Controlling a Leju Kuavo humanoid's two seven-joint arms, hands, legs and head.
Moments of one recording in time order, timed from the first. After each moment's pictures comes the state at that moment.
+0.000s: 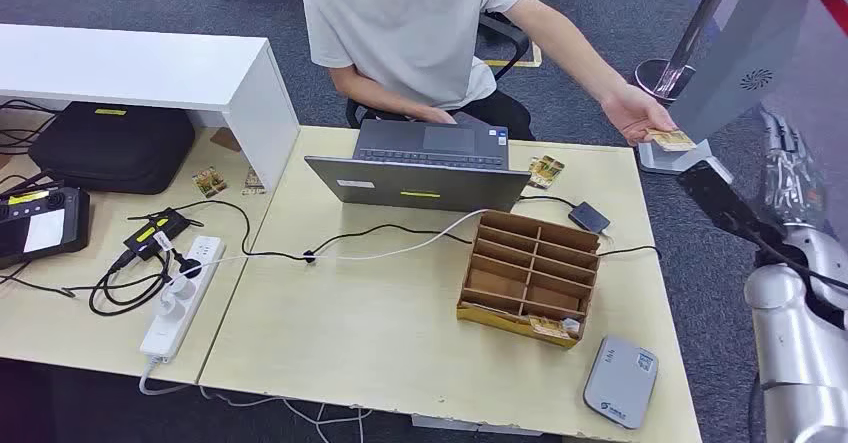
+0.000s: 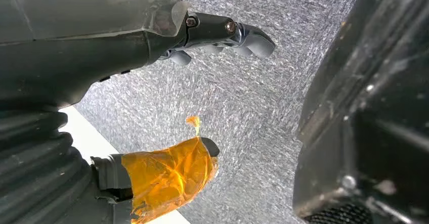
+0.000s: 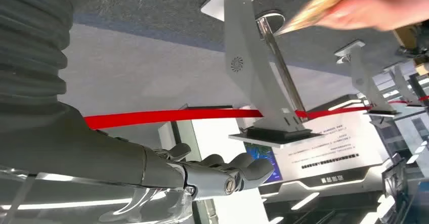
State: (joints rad) left arm 0.03 0.02 -0.30 -0.08 -0.61 -0.06 -0.20; right arm -0.60 -0.28 -0.02 -1.04 0.93 -0.22 -0.17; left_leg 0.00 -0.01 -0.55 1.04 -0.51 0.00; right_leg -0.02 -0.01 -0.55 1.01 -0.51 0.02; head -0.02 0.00
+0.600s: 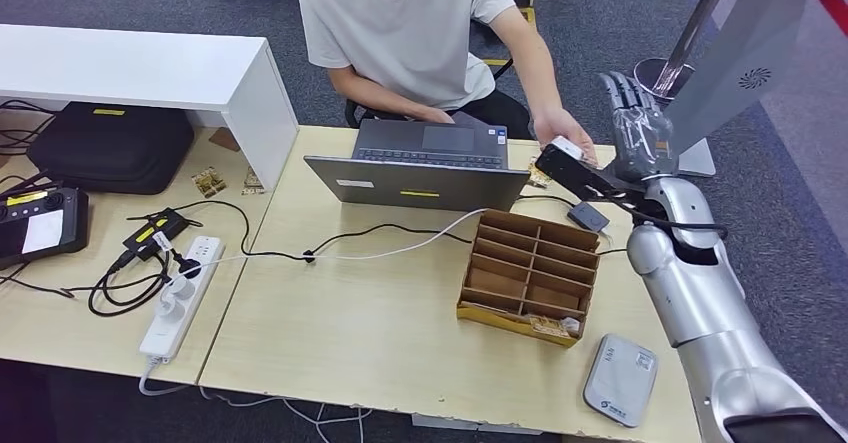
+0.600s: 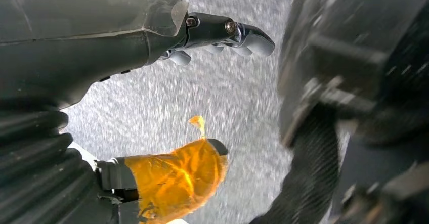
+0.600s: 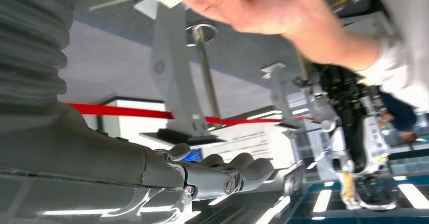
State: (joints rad) left arm 0.03 0.04 -0.33 -0.12 -0.62 -0.18 -0.30; right arm -0.75 -0.15 0.35 -0.97 0.95 -0.26 -0.09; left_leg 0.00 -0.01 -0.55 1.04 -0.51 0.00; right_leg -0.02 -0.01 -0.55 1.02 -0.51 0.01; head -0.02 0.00
